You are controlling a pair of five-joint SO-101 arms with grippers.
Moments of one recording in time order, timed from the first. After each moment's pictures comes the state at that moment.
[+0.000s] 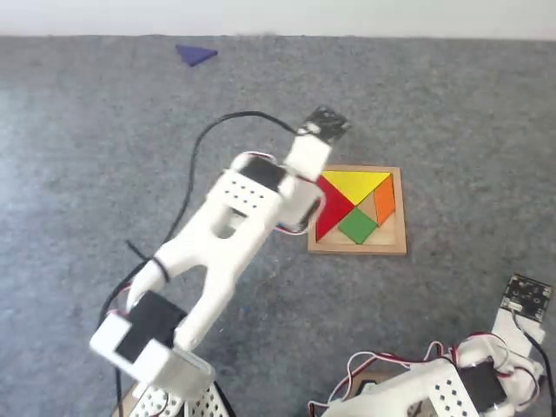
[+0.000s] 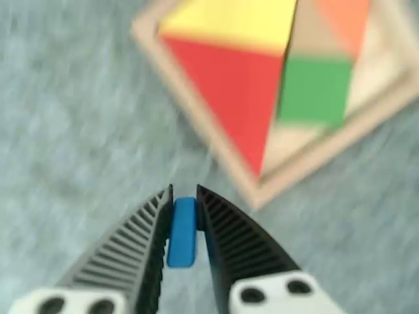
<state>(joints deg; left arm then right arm) 24.5 3.9 16.5 64.8 -1.0 63.1 -104.0 95.9 75.7 40.1</state>
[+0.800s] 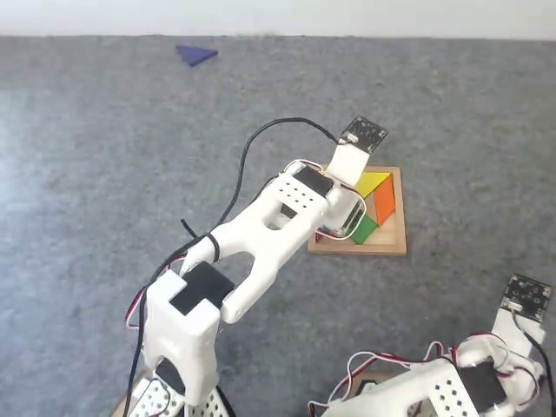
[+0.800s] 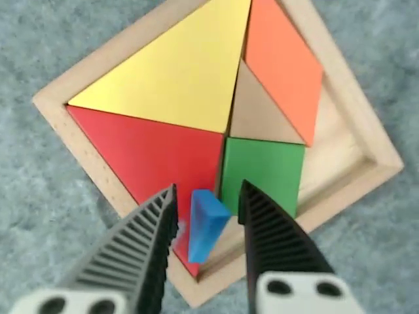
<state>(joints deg) 31.6 22.9 5.9 55.2 8.9 63.1 -104.0 95.9 75.7 40.1</state>
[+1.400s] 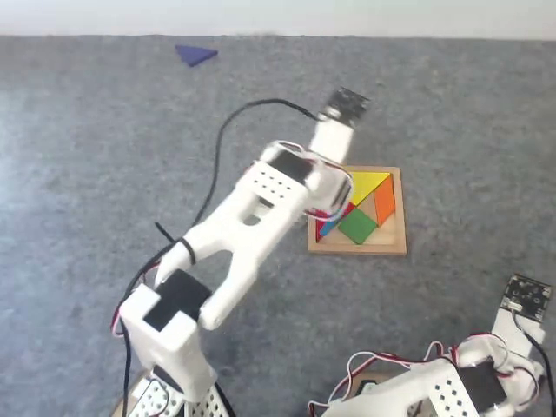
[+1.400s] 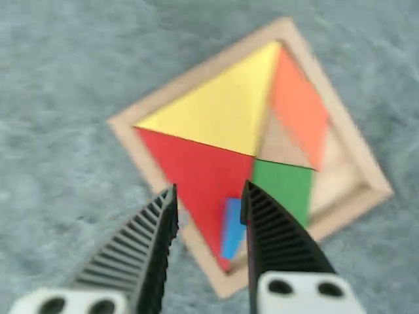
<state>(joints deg) 26.9 14.5 5.9 56.8 9.1 63.1 -104.0 95.9 75.7 40.1</state>
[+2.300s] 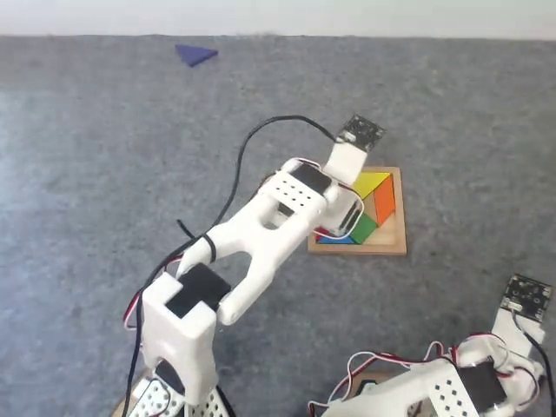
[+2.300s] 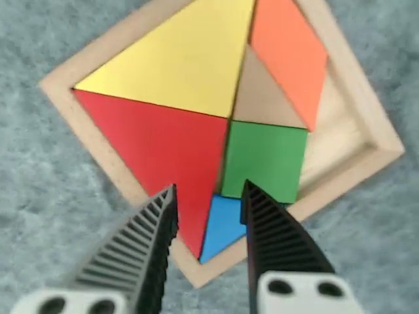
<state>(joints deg) 31.4 21.1 5.7 58.9 8.6 63.1 -104.0 95.9 75.7 40.1</state>
